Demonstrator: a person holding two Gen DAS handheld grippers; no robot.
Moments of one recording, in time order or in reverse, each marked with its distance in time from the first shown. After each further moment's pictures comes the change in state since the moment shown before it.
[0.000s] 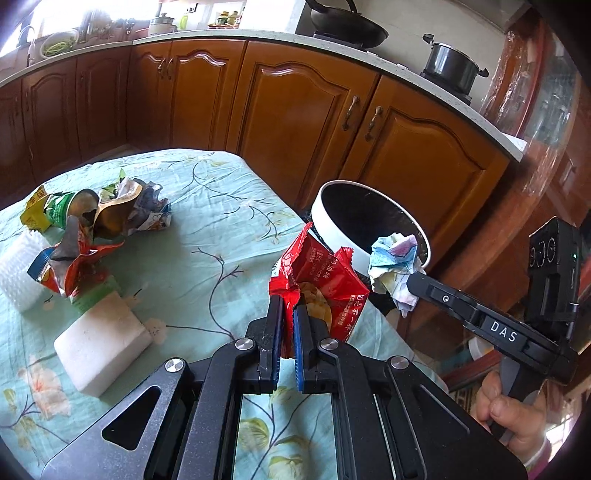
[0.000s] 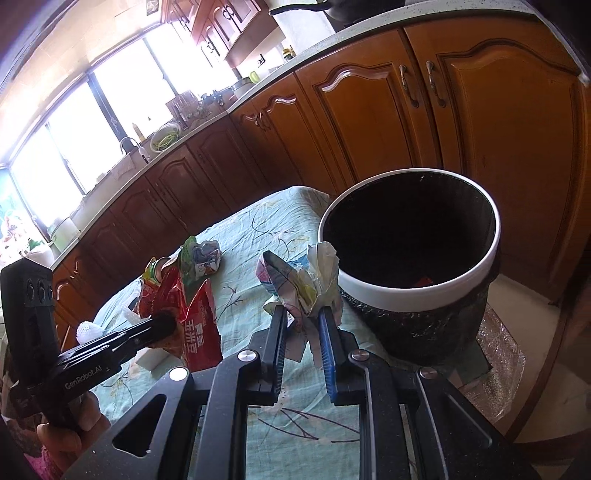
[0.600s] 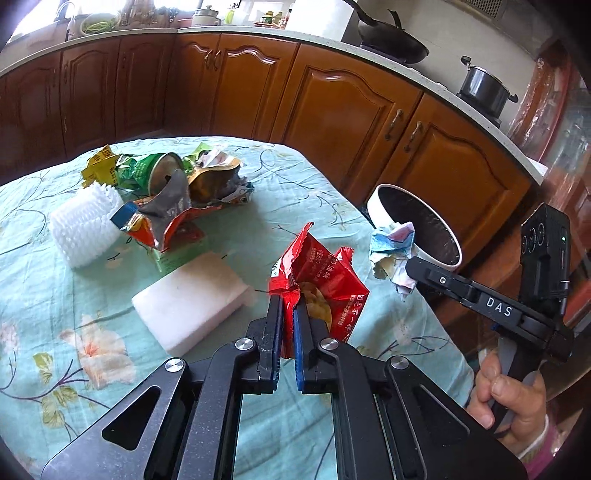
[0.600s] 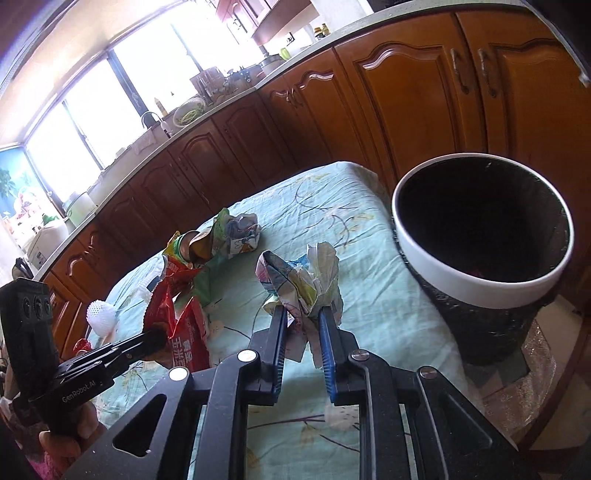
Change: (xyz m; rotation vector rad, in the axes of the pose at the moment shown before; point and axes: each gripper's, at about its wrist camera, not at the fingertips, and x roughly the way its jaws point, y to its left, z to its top) left arm -0.037 0.064 -0.027 -0.097 -0.008 0.068; right arm 0.035 0.045 -0.008 -0.055 0.071 0.069
